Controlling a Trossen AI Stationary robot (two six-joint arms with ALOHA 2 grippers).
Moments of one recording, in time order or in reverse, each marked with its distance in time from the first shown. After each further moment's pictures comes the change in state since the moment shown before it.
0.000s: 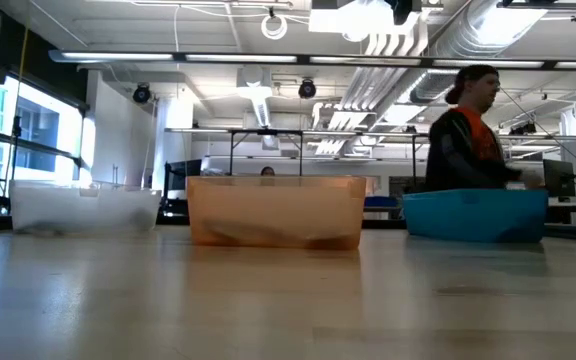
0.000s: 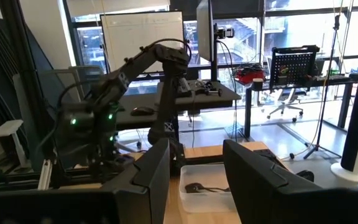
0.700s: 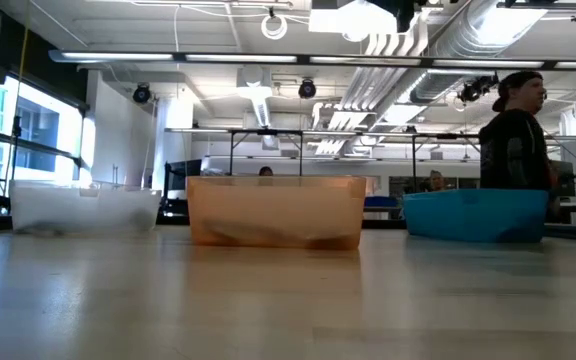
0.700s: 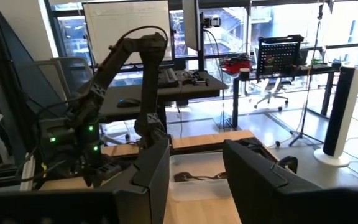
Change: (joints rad) left arm -0.151 0.163 -0.144 0.187 -0.078 0.053; right arm 0.000 0.000 0.000 -0.044 0.054 0.001
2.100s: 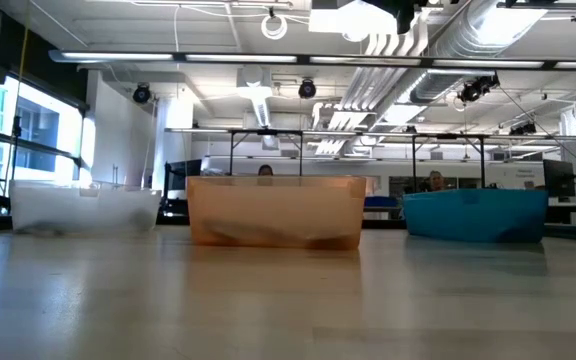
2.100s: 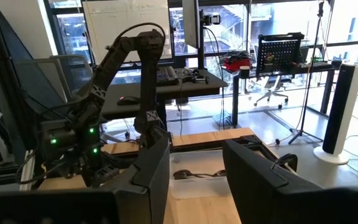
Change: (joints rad) left arm 0.000 0.034 -0.035 0.080 0.017 0.062; right arm 0.000 0.000 0.000 -0.010 0.004 0.000
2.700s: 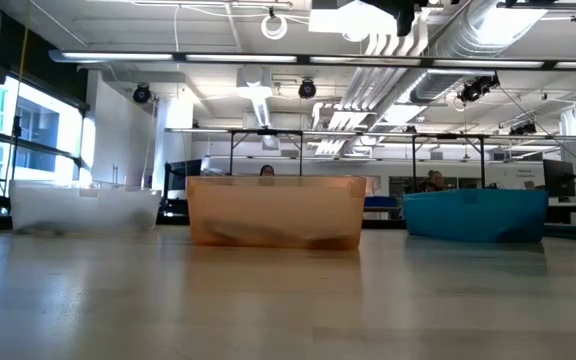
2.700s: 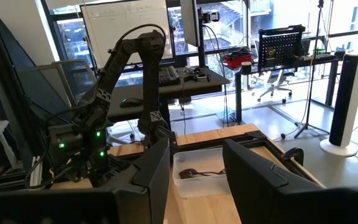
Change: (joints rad) left arm 0.016 -0.004 -0.047 0.046 0.016 0.028; right arm 0.000 0.000 0.000 -0.004 -0.001 0.053
